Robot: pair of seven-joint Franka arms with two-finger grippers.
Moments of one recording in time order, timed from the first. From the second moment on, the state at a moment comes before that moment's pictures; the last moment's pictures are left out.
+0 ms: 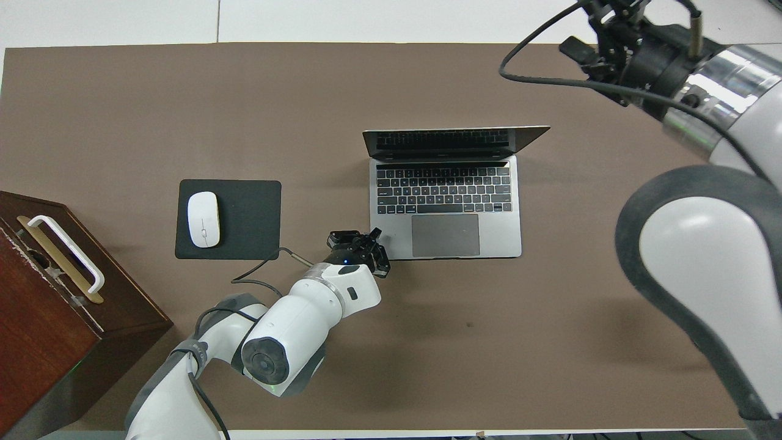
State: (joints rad) left arm -0.68 0.21 -0.02 -2.46 -0.04 3.38 -0.06; right arm 0.27 0.03 -0.03 -1.77 0.78 2.76 0.41
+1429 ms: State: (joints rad) left arm -0.26 -0.05 0.00 -2.03 -0.04 2.19 0.24; right arm 0.06 -0.10 -0.03 -1.66 0.05 1.55 0.17
